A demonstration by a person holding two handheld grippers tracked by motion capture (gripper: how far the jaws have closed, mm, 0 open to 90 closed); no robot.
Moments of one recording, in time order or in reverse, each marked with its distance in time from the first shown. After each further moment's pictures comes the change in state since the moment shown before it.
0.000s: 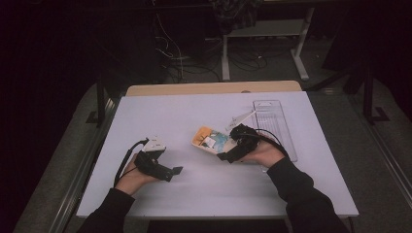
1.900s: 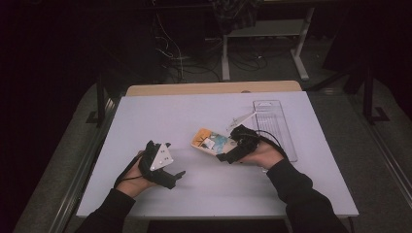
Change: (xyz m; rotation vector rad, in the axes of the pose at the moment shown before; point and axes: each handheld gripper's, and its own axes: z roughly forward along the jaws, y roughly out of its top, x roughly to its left) left arm -0.027 0.001 -0.001 -0.054 0.136 0.391; right arm -0.001 -0.004 0.003 -0.012 0.033 0.026
